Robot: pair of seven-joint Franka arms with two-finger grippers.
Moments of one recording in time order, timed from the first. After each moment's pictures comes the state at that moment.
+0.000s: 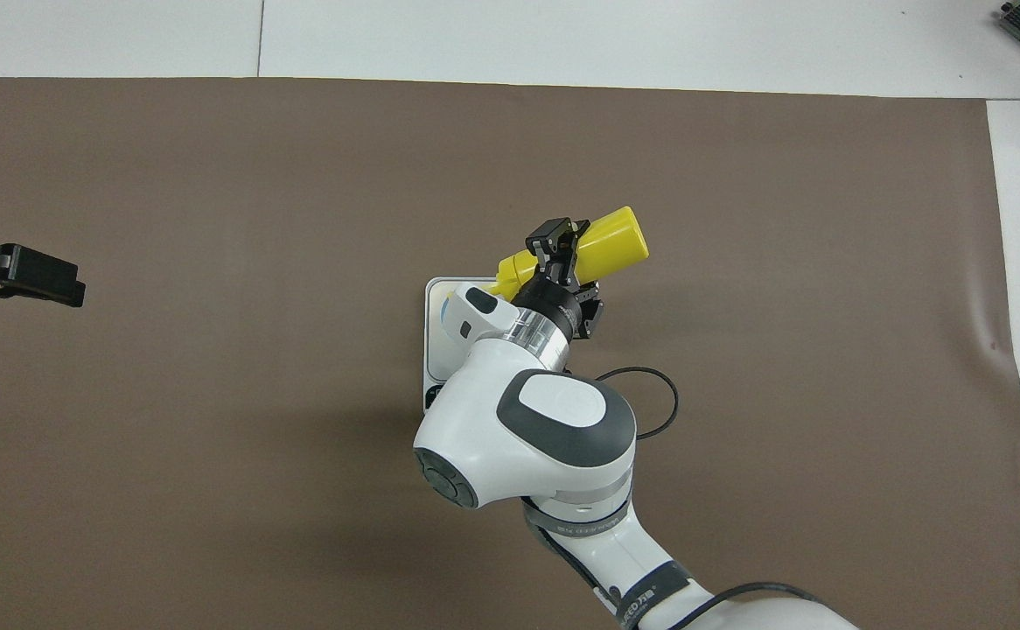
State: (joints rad) left arm 0.02 0.00 -0.08 -1.54 -0.01 1.50 0.03; right arm 0.62 0.33 0.05 -1.85 -1.26 2.17 -0.37
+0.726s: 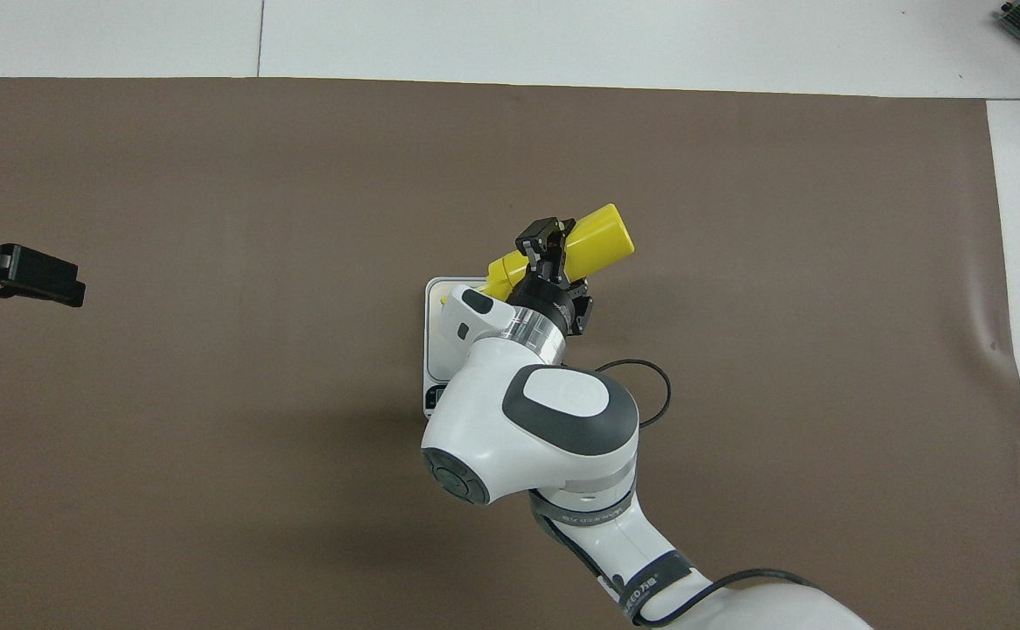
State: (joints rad) left arm 0.02 0.00 -0.08 -1.54 -0.01 1.50 0.03; right arm 0.61 0.33 0.05 -1.85 -1.27 2.22 -0.37
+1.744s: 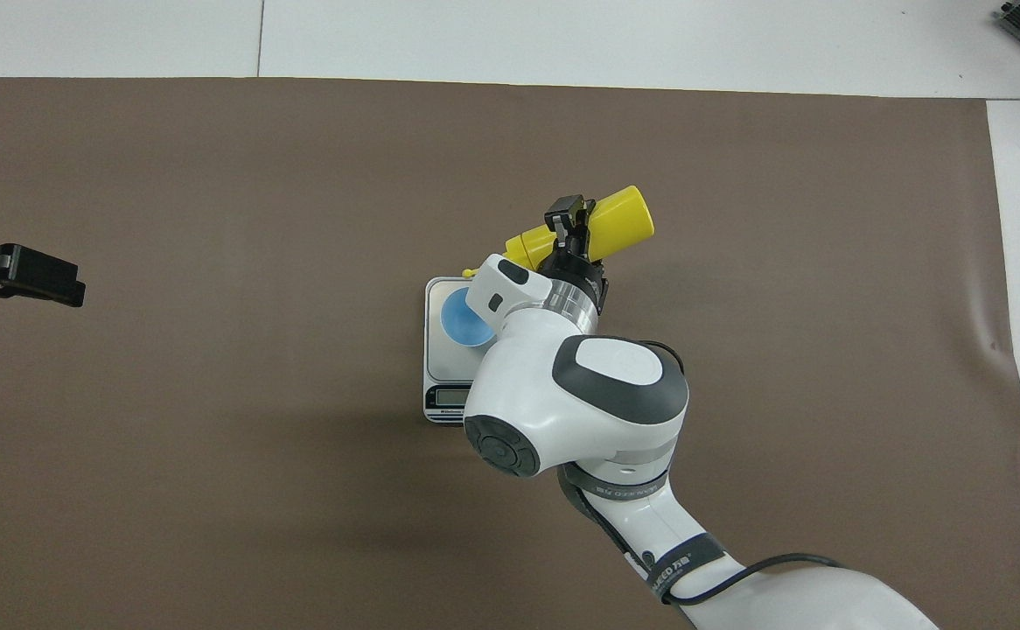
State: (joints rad) left arm 0.02 0.00 -0.08 -1.54 -0.01 1.50 0.03; right arm 0.52 0.28 0.05 -1.85 -1.06 2.35 -0.37
